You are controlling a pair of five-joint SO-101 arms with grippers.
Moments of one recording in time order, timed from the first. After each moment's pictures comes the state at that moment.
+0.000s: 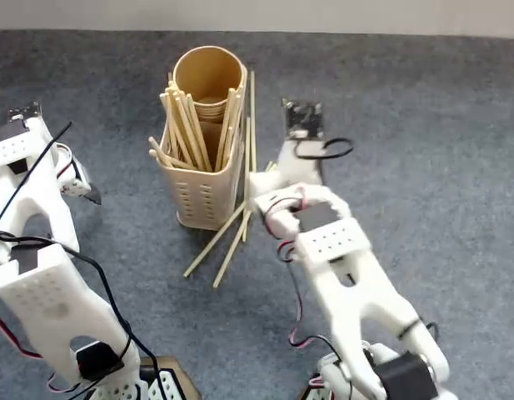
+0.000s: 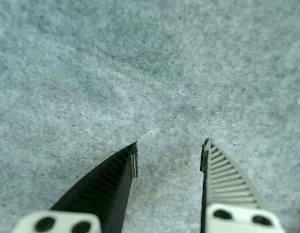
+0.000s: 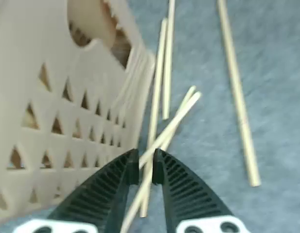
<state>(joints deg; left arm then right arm) -31.7 26.3 -9.9 80.4 7.0 -29.1 -18.6 42.2 28.7 -23.6</state>
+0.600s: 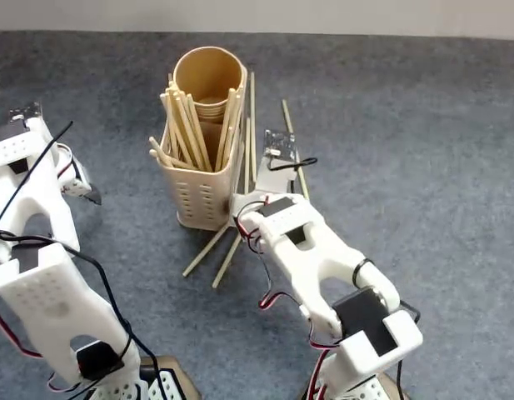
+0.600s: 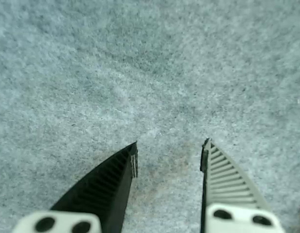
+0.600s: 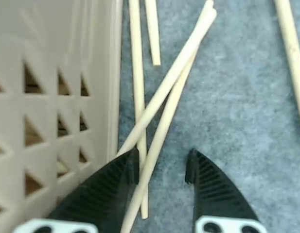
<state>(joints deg) -31.7 26.3 -9.9 80.4 7.0 -32.1 6.5 34.8 27.2 -33.2</state>
